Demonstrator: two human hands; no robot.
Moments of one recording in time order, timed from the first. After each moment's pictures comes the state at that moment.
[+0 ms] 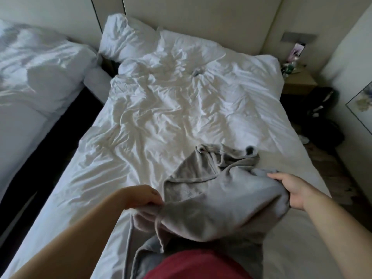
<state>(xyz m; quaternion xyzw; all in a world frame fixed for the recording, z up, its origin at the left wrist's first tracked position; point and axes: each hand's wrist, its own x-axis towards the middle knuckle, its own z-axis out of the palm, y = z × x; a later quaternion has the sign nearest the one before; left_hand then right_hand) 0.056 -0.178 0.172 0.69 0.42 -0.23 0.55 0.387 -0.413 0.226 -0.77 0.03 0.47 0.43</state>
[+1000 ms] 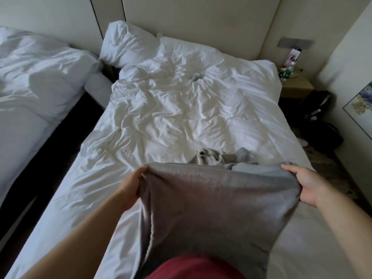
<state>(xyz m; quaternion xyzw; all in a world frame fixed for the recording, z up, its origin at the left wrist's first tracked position) 0.051 -0.168 0.174 0.39 0.53 0.21 0.73 0.401 -0.420 0.247 -0.73 0.03 0.42 0.54</state>
